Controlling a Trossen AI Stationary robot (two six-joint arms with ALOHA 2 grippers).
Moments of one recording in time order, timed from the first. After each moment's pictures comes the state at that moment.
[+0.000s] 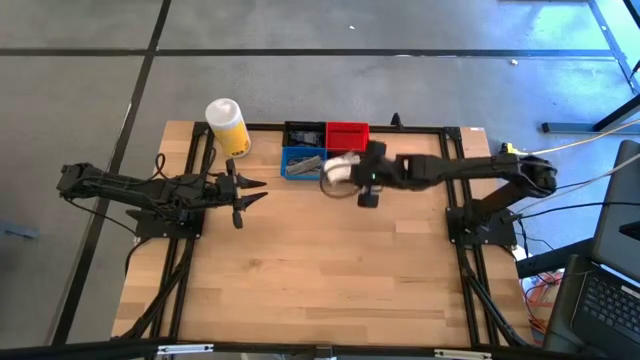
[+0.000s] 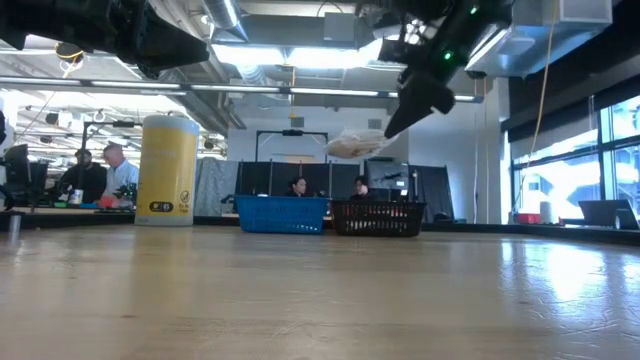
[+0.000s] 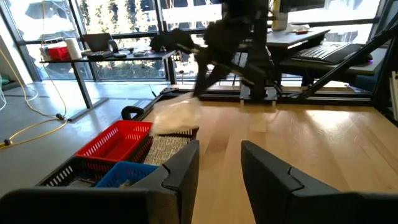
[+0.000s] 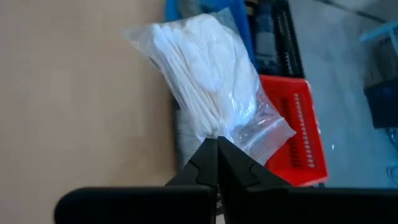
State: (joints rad) left arm -0.09 0.56 0.31 0.16 -0.37 0.01; right arm -0.10 1.47 1.07 -0.50 0.38 -0.24
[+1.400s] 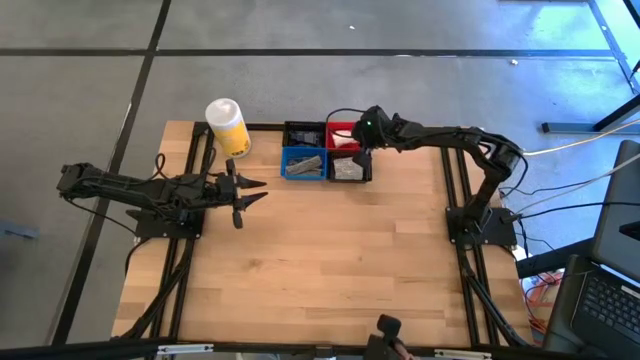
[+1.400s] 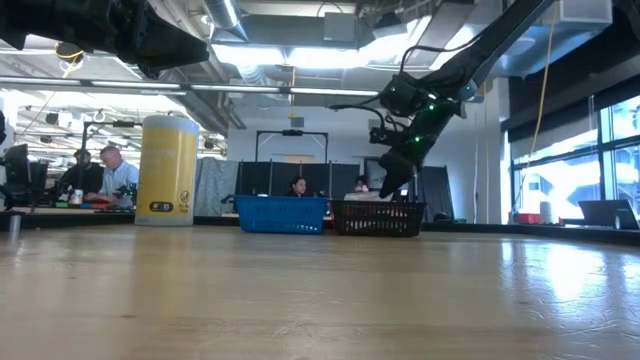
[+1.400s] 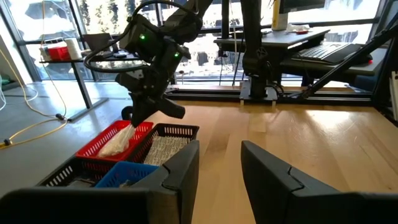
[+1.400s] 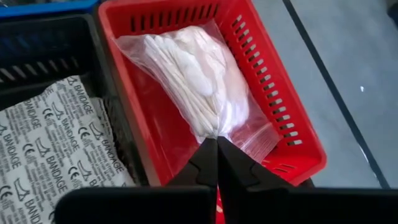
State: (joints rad) left arm -0.09 0.56 0.31 0.16 -0.37 0.01; right arm -0.61 1.77 1.07 -0.18 0.09 -0.34
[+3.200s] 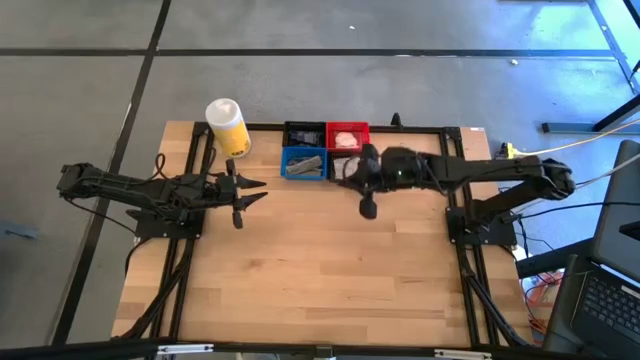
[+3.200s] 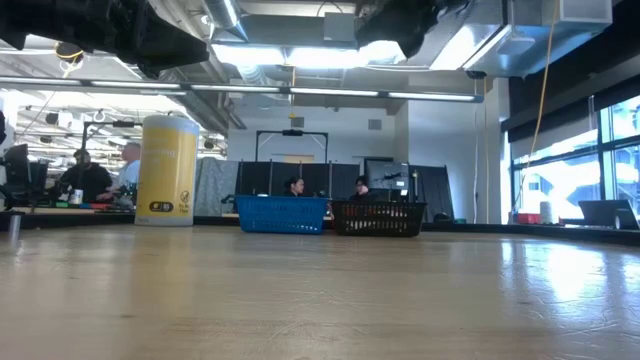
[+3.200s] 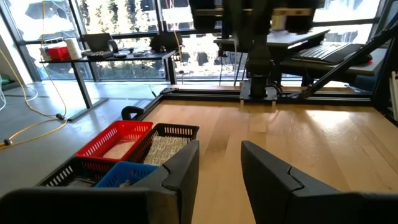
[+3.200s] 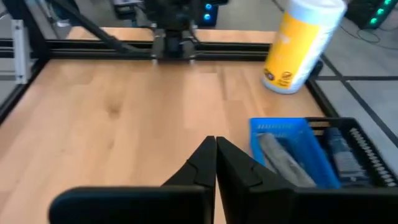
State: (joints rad) left arm -0.09 0.56 0.31 0.16 -0.37 0.01; right arm -0.03 1.32 1.07 -0.21 0.03 -0.03
